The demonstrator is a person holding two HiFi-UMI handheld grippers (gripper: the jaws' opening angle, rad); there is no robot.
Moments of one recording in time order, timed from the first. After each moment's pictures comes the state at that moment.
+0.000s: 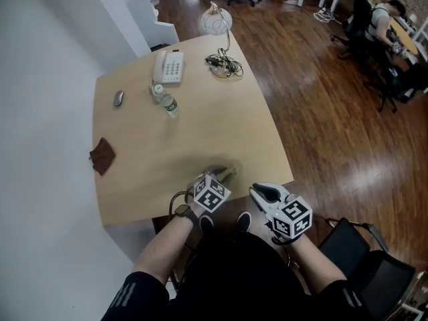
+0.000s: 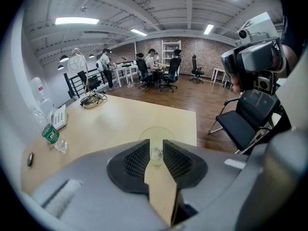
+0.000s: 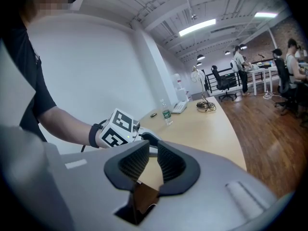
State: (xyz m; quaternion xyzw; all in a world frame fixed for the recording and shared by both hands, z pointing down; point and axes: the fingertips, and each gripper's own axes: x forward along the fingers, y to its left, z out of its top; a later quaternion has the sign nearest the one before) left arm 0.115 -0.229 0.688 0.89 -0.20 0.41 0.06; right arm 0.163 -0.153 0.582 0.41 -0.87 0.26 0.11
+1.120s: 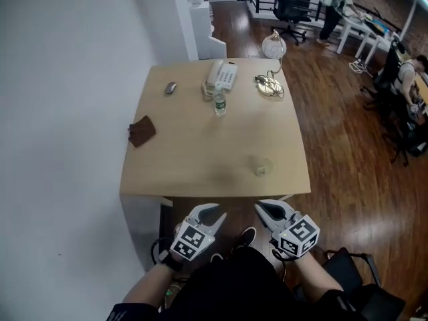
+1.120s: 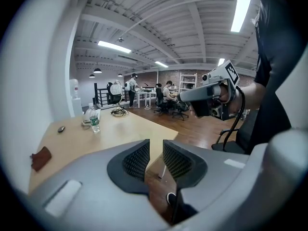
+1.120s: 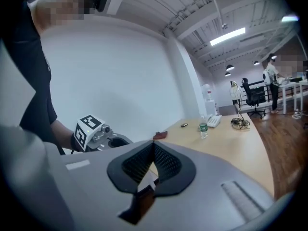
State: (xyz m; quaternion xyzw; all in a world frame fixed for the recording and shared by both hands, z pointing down) left arm -0.035 -0.033 0.551 0.91 -0.33 0.24 0.09; right arm 0.054 -0.044 0.492 0.30 -0.94 0.16 0.08
